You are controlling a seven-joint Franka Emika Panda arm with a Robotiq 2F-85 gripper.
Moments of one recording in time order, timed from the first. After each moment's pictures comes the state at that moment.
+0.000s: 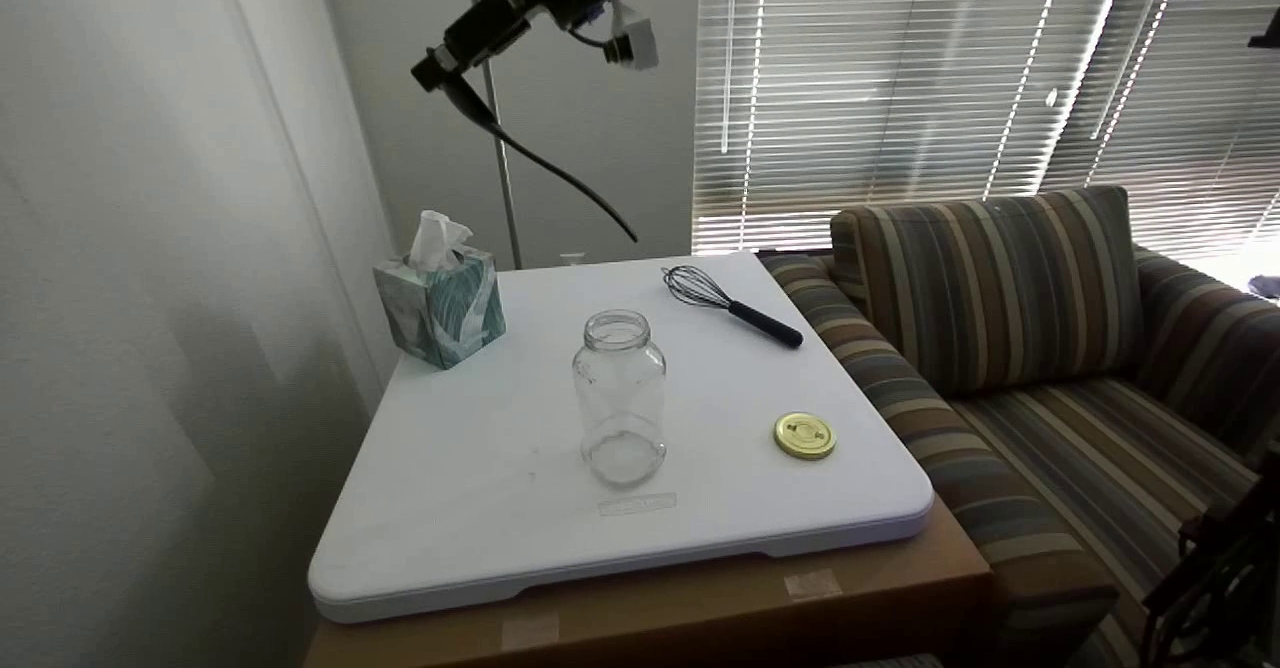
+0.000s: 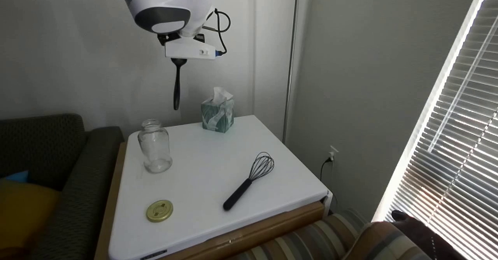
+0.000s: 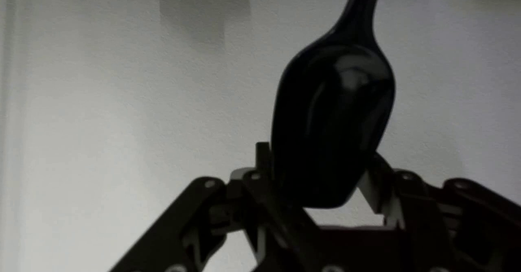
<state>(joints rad) -0.41 0.91 0.89 -1.40 0.40 2.68 -1.27</state>
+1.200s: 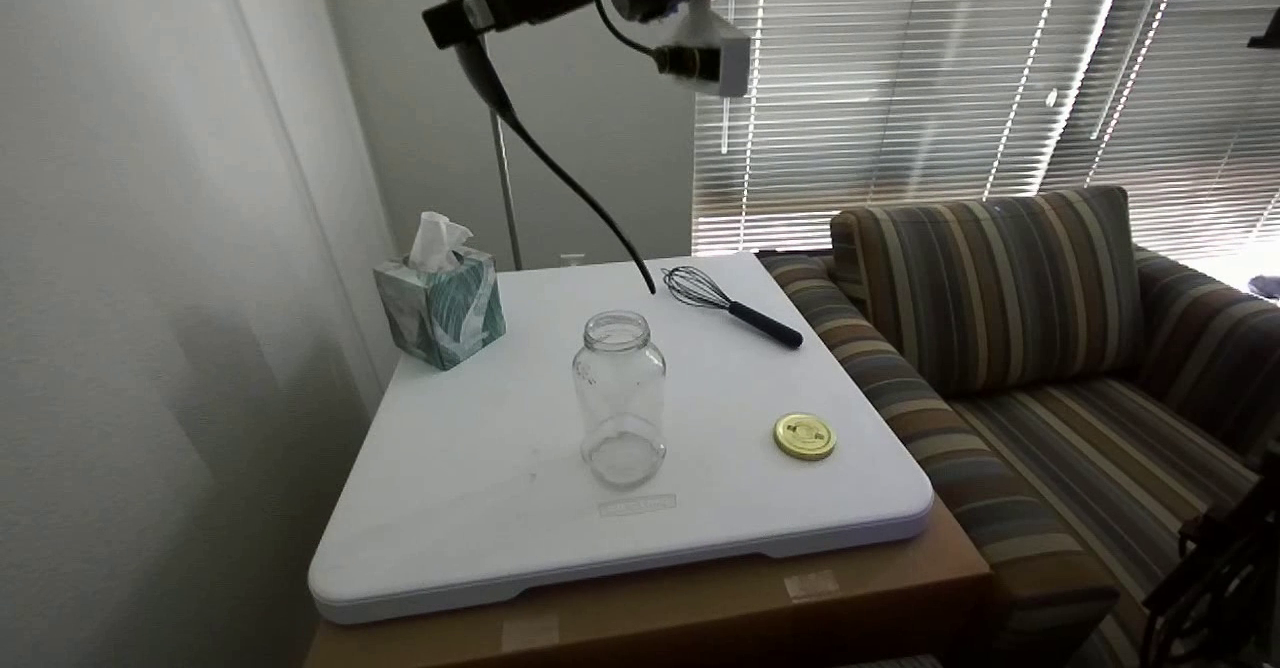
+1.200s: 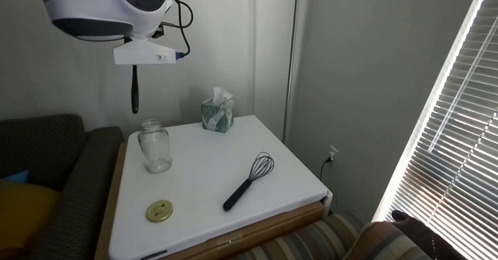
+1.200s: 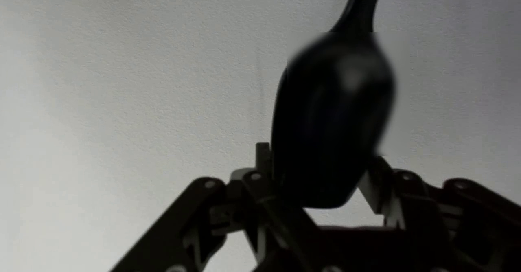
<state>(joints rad) -0.90 1.12 1.46 -2.02 0.25 3.06 -1.46</state>
